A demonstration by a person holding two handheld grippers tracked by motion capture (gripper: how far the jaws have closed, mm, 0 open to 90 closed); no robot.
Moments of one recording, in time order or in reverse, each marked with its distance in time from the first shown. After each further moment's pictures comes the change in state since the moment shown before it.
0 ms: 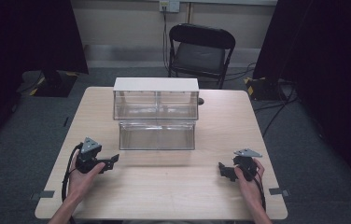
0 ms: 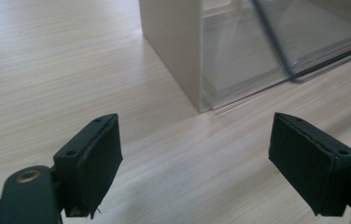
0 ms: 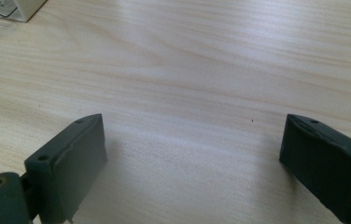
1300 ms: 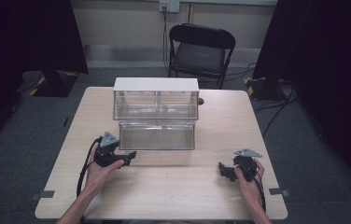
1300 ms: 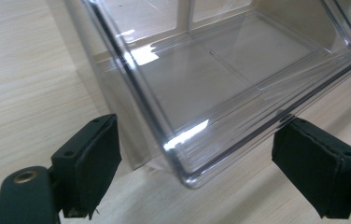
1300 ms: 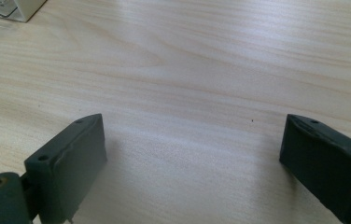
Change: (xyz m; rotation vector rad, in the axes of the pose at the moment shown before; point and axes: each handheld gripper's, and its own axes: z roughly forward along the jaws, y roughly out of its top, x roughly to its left) left arm -0.035 0.027 0.034 -0.007 -0.094 0.062; right arm 0.000 0.000 0.000 -0.001 -0.001 0.000
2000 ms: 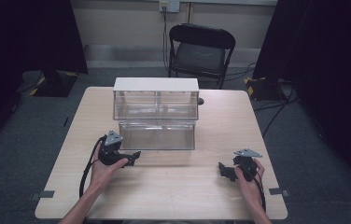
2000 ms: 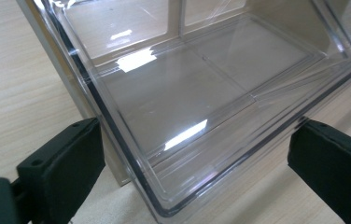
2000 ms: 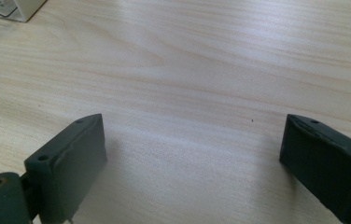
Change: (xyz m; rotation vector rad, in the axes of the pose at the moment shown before) left arm -0.004 0.005 0.007 0.001 -0.008 0.012; right arm 0.000 0.000 0.000 0.000 0.000 0.000
